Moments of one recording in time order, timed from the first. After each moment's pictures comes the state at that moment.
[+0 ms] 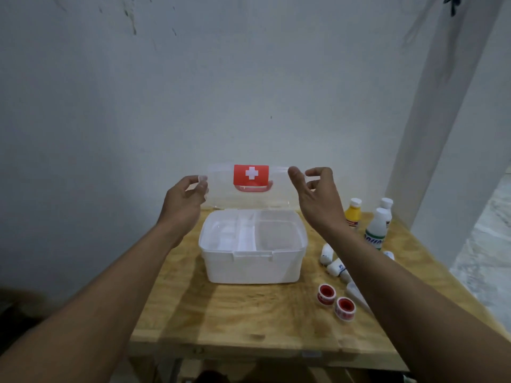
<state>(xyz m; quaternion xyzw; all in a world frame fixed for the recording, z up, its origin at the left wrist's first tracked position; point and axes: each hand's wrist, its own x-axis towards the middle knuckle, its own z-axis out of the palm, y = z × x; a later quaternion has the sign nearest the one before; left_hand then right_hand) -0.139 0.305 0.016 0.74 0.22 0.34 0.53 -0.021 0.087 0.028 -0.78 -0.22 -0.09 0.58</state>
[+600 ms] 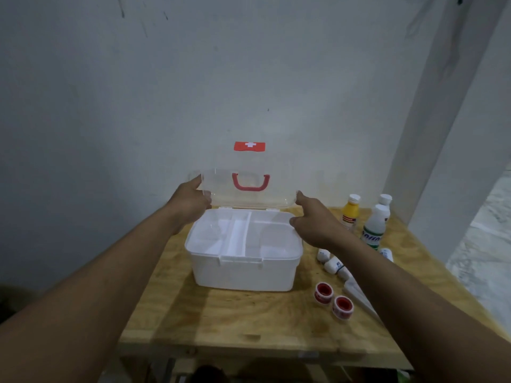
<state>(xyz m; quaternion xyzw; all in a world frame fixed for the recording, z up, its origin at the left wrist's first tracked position) -0.114 0.310 0.018 0.79 0.26 0.19 0.52 -0.005 0.080 -0.005 -0.89 -0.28 0.06 0.35</state>
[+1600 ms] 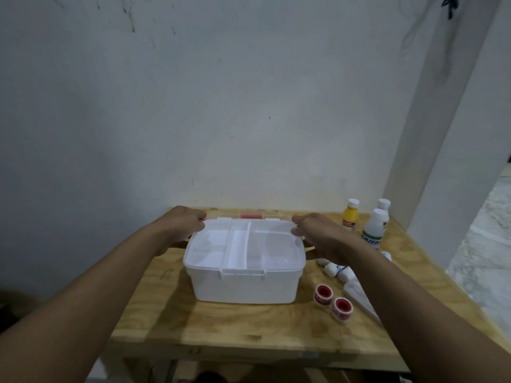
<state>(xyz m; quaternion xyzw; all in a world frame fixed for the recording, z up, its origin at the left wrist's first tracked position) -0.145 0.322 0.004 0.85 0.30 0.07 0.42 -0.030 0.064 0.010 -0.83 -0.18 0.26 0.47</state>
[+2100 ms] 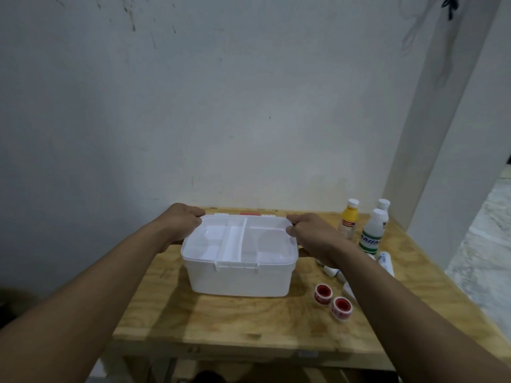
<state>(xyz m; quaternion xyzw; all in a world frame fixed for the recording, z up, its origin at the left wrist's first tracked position) -0.140 0.330 -0.002 0.82 0.32 0.11 0.46 -0.032 0.071 -0.001 -0.81 -0.23 0.22 0.49</state>
